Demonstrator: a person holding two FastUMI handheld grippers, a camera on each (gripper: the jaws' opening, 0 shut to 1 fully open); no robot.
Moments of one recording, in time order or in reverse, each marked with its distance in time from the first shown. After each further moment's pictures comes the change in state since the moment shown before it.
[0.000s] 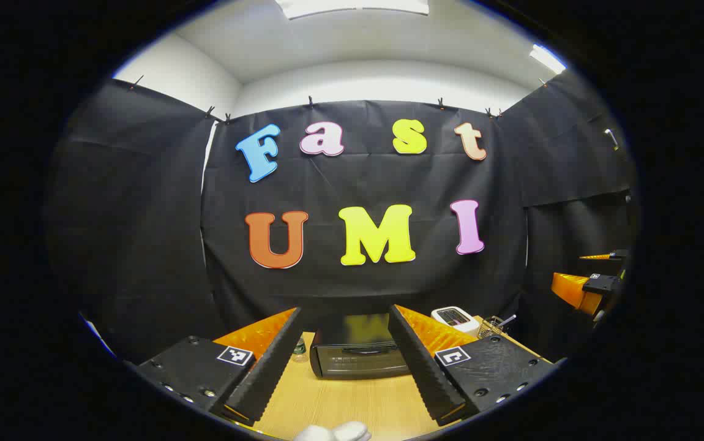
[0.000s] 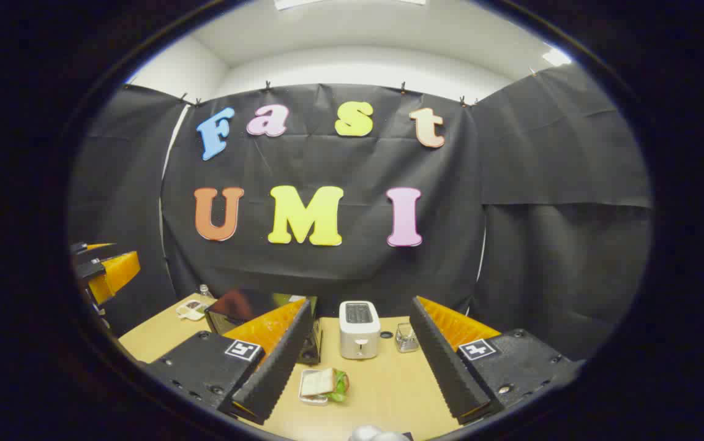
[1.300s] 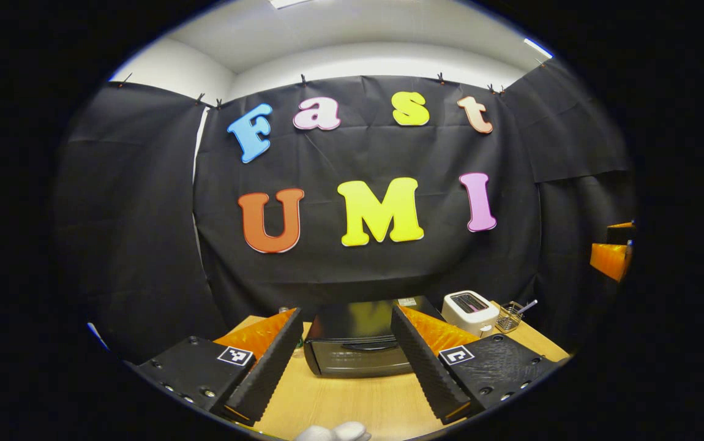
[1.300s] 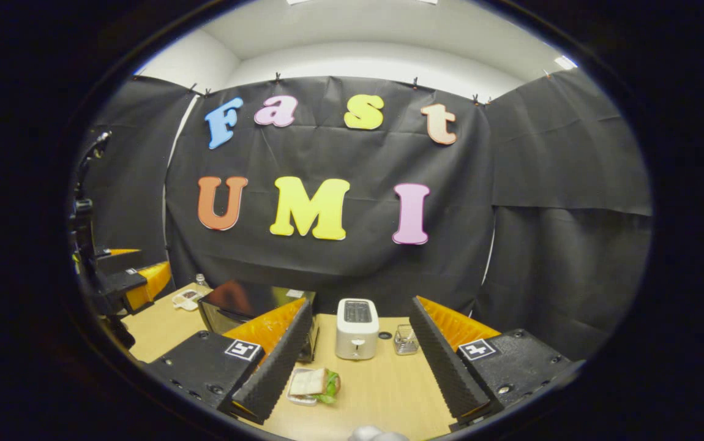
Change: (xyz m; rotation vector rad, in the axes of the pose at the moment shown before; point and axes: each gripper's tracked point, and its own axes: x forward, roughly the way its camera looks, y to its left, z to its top) left arm 0.081 -0.021 -0.064 0.014 0.097 0.007; right arm 0.027 -0.020 -0.005 -0.043 0.017 0.018
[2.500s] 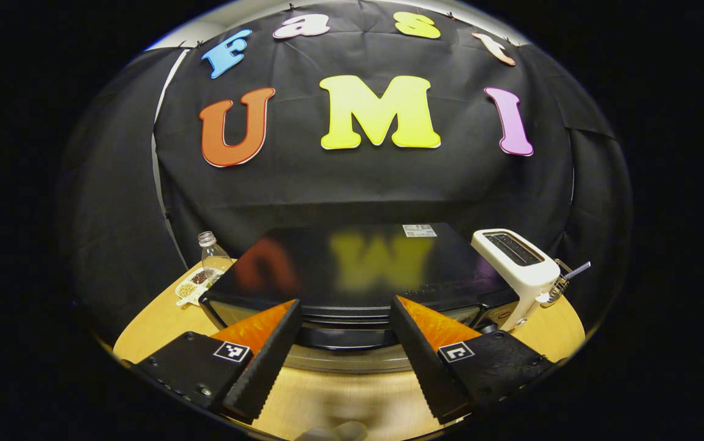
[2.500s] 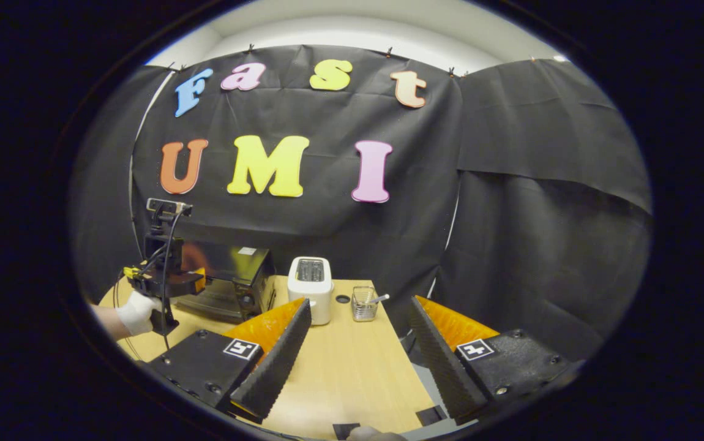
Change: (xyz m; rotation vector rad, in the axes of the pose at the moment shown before) left arm 0.176 -0.048 -0.169 -0.028 0.314 0.008; right arm 0.000 -0.072 -0.070 -0.007 0.177 -0.145
